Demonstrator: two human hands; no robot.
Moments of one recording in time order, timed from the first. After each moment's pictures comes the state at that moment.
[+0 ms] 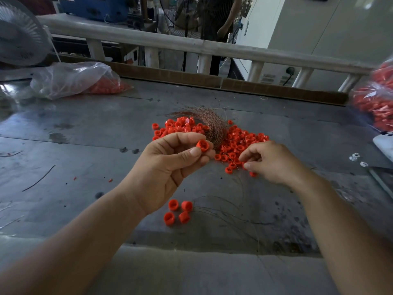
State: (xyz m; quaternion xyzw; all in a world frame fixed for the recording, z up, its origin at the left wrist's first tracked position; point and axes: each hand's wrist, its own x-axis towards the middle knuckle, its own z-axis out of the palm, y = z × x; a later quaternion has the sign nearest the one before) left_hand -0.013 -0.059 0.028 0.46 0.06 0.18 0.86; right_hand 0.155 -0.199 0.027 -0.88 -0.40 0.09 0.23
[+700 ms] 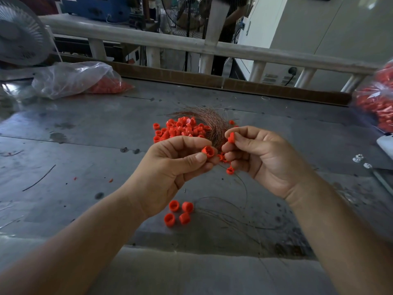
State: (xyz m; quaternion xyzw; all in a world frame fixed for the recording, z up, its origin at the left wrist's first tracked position) left_hand -0.012 -0.060 0.026 0.49 0.07 0.18 0.85; right_hand 0.110 -0.183 0.052 -0.55 -0.28 0.37 0.69
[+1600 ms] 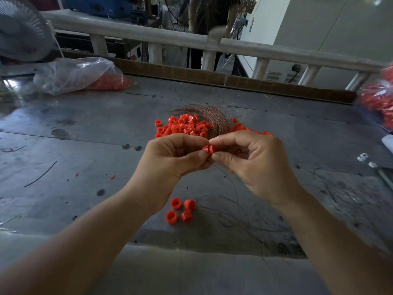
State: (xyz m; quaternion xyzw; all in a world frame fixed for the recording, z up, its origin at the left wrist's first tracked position) left_hand -0.012 -0.065 0.028 0.58 0.13 0.24 0.77; right_hand 0.090 -0.178 0.040 -0.68 -0.52 0.03 0.52
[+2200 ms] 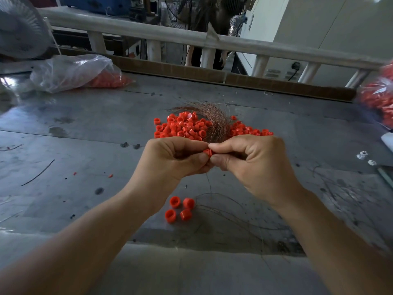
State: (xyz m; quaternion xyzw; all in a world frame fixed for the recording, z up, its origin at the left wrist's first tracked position) left_hand -0.014 -0.064 0.028 0.62 0.12 0.24 0.73; right_hand 0.091 -0.179 0.038 -0.70 -0.54 -0.05 0.46
